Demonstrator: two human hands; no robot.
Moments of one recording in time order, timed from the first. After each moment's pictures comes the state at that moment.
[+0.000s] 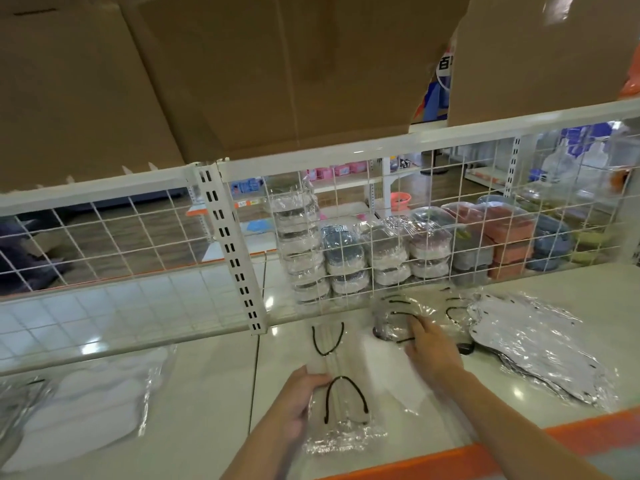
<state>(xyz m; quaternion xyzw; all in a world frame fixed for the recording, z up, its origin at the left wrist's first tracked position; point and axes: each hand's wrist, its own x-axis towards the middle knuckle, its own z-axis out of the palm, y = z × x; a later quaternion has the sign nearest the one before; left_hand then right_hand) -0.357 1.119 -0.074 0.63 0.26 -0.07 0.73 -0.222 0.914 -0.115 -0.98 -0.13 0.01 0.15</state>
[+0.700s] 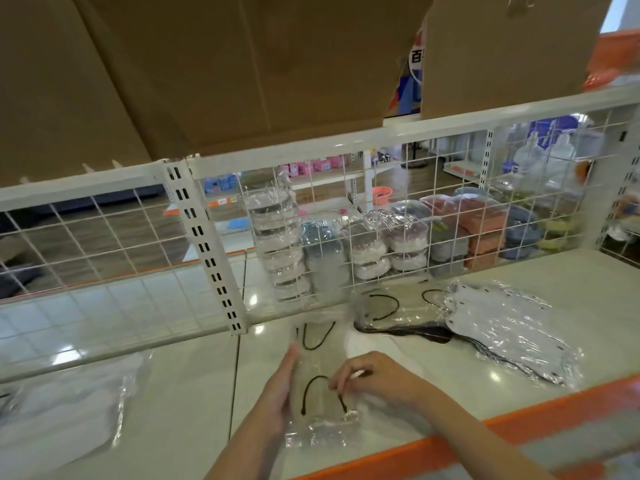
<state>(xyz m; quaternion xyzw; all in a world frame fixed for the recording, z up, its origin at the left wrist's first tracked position) -0.349 1.117 -0.083 0.53 0.26 -0.10 0.80 -0.290 0.940 -0.086 -0.74 -0.29 0.26 0.55</state>
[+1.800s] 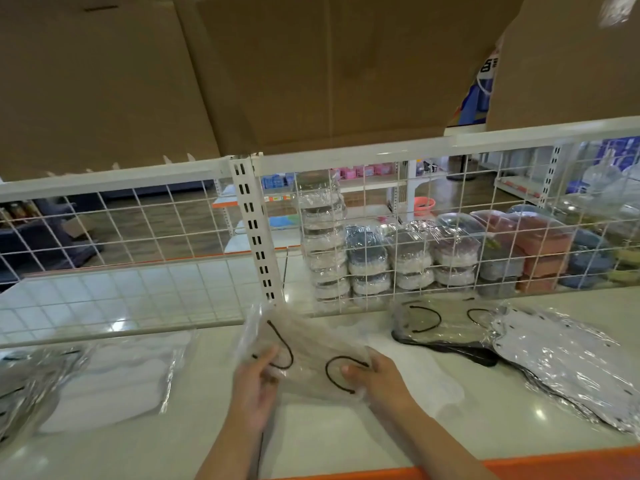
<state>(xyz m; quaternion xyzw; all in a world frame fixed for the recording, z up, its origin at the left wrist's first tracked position) -0.388 1.178 -0.069 0.44 0.23 0.20 0.85 -0.302 1.004 -0.106 -0.66 -0.11 0.22 0.71</state>
